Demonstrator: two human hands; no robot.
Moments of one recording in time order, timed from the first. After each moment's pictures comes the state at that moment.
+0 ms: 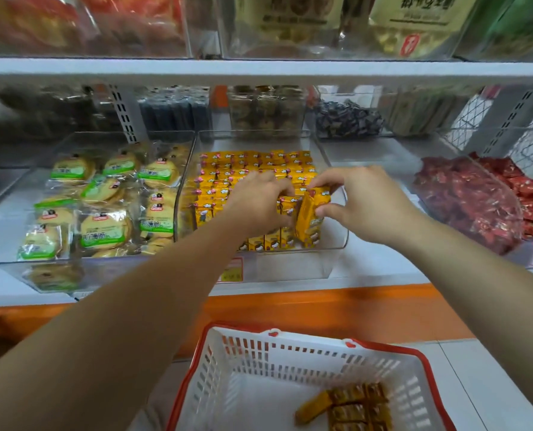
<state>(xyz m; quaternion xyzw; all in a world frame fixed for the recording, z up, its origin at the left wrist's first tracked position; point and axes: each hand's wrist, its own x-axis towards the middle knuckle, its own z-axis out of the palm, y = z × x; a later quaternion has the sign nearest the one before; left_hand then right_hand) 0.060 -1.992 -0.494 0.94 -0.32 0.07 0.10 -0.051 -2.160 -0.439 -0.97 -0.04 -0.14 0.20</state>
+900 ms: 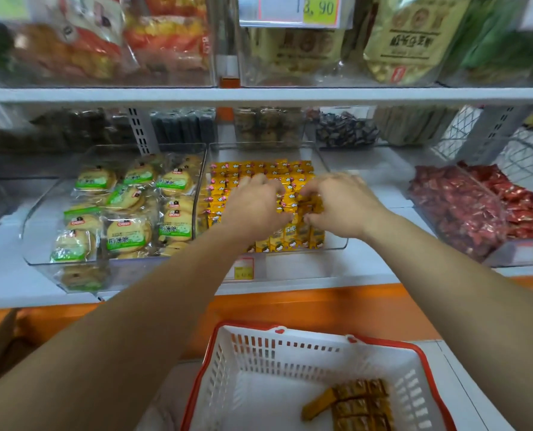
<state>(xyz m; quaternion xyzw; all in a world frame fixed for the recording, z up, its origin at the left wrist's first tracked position) 0.036 -1.971 -0.470 0.95 -0.26 0.07 0.14 -0.026 -2.137 -0.438 -1.00 -0.04 -0.09 0.01</state>
